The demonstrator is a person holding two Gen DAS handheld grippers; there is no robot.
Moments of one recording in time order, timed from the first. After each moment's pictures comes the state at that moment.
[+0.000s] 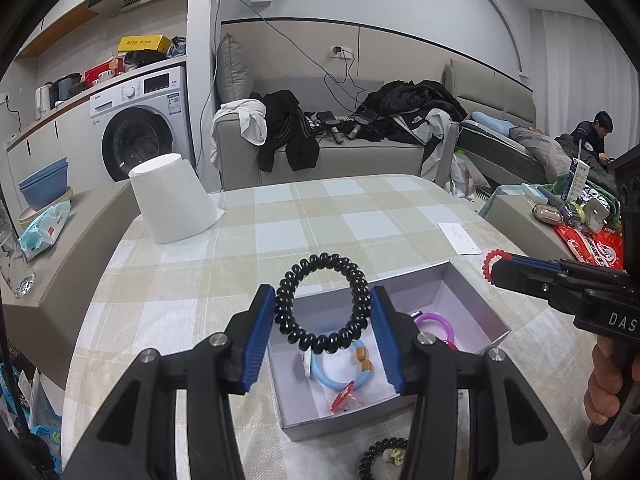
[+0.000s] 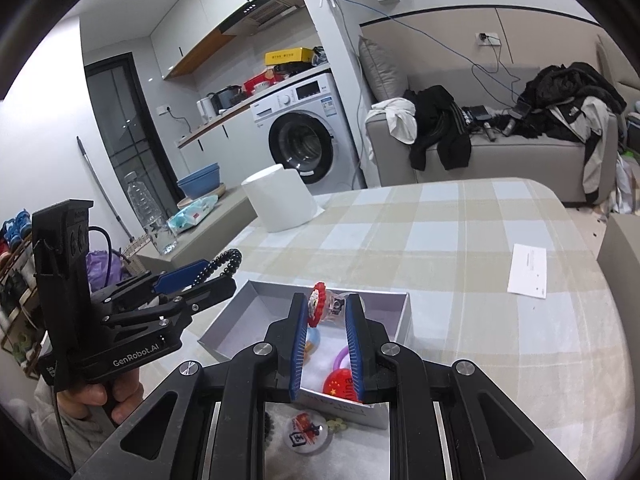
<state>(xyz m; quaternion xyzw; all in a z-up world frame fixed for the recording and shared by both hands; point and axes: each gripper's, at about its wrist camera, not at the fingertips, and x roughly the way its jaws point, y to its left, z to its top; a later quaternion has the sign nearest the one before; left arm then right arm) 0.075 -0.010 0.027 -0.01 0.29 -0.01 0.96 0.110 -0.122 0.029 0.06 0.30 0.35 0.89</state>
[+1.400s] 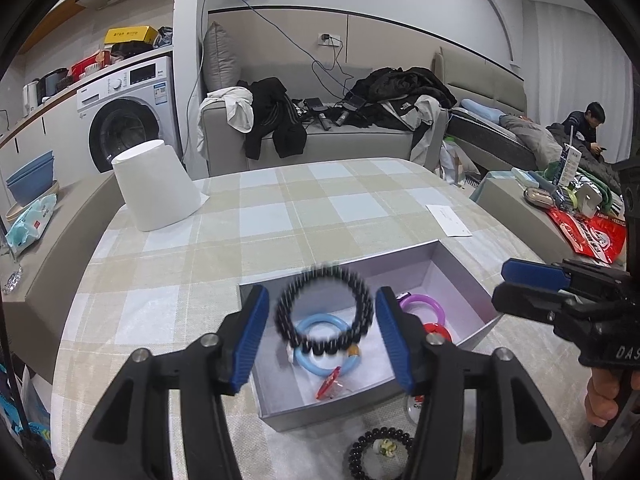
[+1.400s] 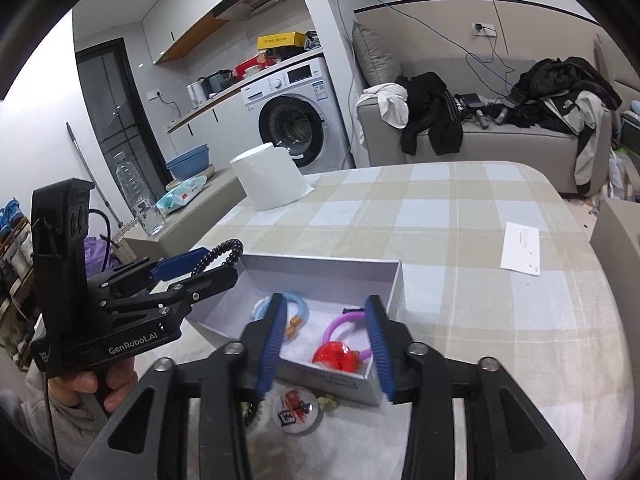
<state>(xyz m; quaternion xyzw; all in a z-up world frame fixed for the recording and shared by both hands) 0.077 -0.021 0.016 -0.01 0.31 -0.03 0.95 0.097 -0.122 0.015 0.04 0.32 0.33 0.89</state>
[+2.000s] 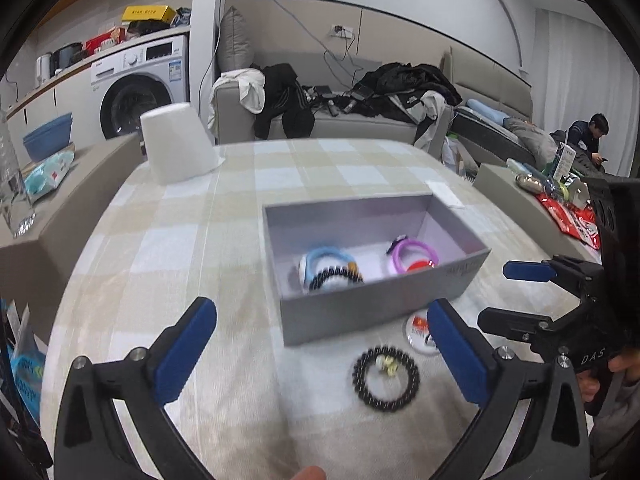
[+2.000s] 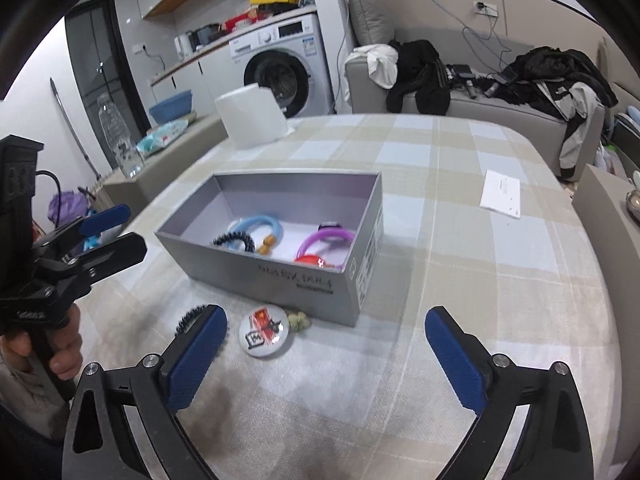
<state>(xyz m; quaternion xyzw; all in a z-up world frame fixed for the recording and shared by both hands) 0.033 -0.009 -0.004 -0.04 0.33 -0.03 0.94 0.078 -0.116 -0.022 -0.04 0.39 0.30 0.87</state>
